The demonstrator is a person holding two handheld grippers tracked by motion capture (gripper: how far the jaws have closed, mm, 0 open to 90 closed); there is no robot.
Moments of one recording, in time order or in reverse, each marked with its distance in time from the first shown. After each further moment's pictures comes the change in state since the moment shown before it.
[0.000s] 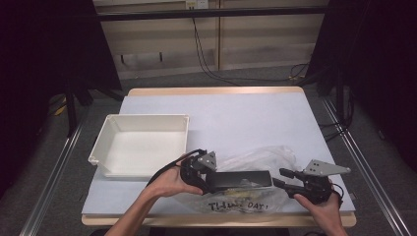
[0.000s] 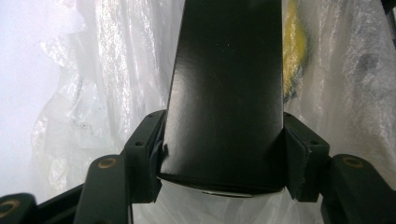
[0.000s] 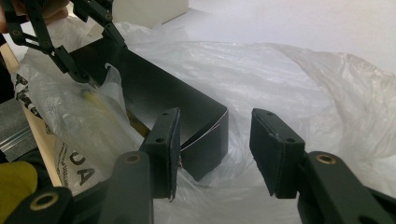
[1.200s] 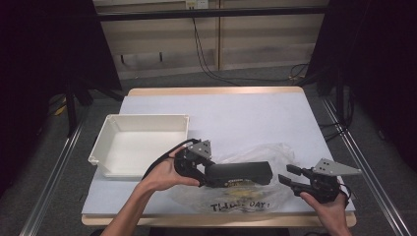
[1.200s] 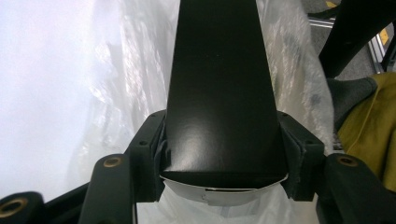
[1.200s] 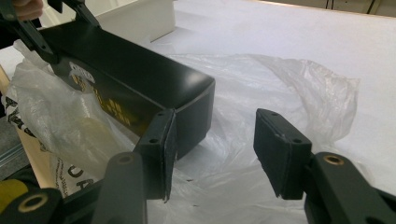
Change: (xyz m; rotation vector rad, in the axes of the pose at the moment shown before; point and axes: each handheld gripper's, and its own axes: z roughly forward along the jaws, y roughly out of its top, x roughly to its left) left arm 0.003 0.014 -0.040 -0.111 -0.018 -0.024; right arm -0.006 0.001 -0.014 -0.062 -0.042 0.027
